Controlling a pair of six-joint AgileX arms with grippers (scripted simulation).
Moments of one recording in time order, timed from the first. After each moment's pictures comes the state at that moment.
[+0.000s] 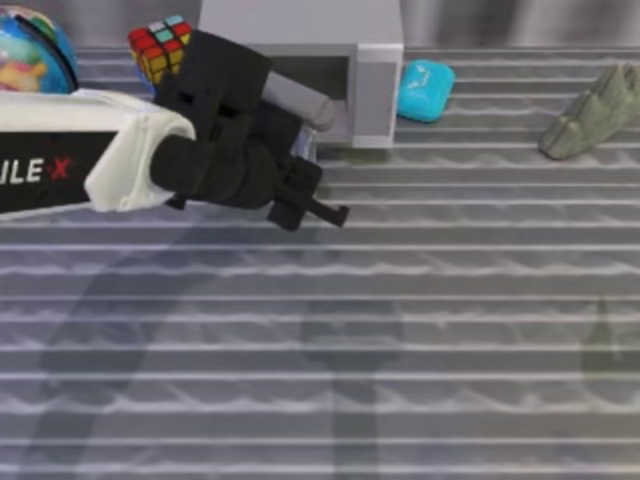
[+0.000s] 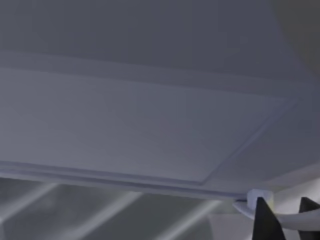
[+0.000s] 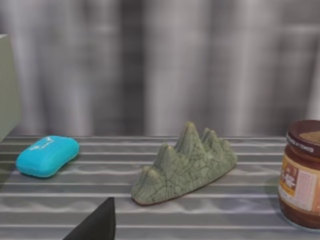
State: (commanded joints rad) left arm -0.51 1.85 1.15 -0.16 0.11 0.09; right arm 0.00 0.00 0.00 0.00 0.00 0.00
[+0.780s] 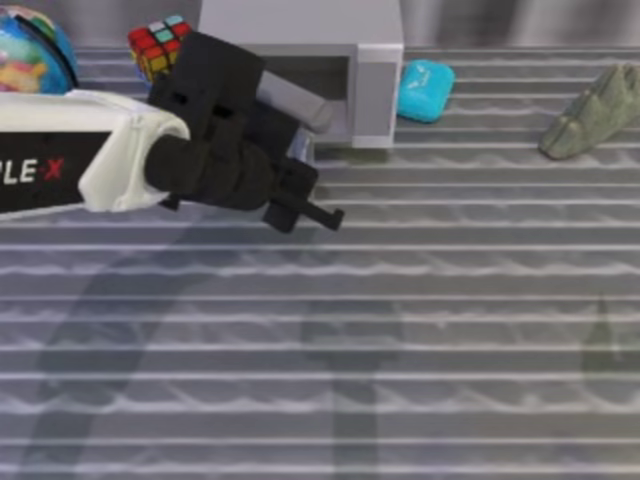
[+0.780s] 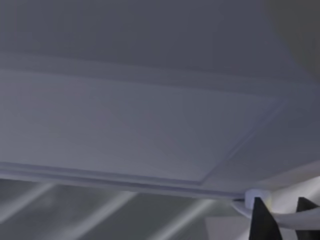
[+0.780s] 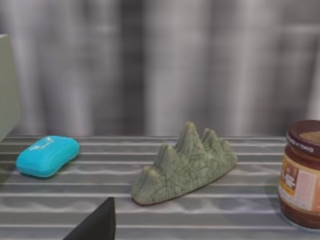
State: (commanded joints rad) left arm -0.50 1.84 1.13 -0.16 0.14 0.12; right arm 0.00 0.00 0.00 0.00 0.00 0.00
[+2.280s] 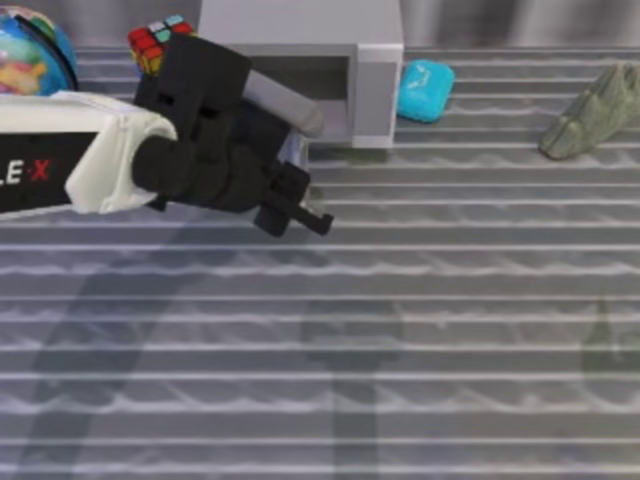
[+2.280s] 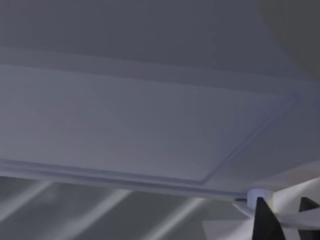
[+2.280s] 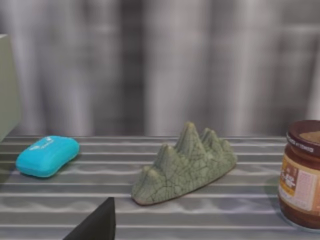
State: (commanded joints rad) left arm -0.48 1.83 1.12 -0.16 0.17 0.16; right arm 0.00 0.00 0.00 0.00 0.00 0.00
